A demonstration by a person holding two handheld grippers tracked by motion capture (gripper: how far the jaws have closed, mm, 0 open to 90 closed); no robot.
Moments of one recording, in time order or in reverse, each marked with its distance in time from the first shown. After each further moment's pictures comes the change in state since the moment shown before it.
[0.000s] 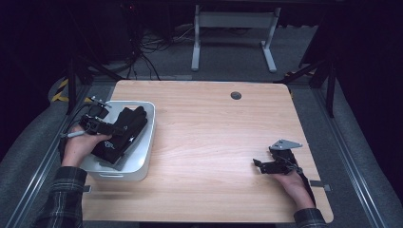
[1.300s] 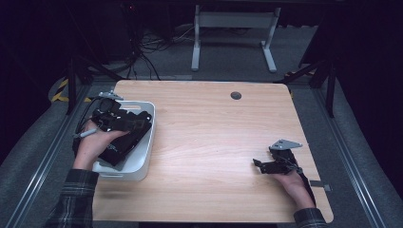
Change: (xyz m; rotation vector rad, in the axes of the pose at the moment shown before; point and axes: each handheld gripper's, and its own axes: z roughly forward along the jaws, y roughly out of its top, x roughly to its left) left arm -0.064 0.023 -0.020 -0.245 -0.046 0.105; right arm 0.000 0.000 0.000 0.001 -0.001 0.000
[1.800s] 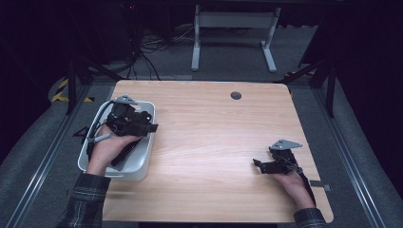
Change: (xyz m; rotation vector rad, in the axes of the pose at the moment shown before) left arm -0.037 0.003 0.018 -0.020 -0.066 0.047; right arm 0.000 0.000 0.000 0.000 0.000 0.000
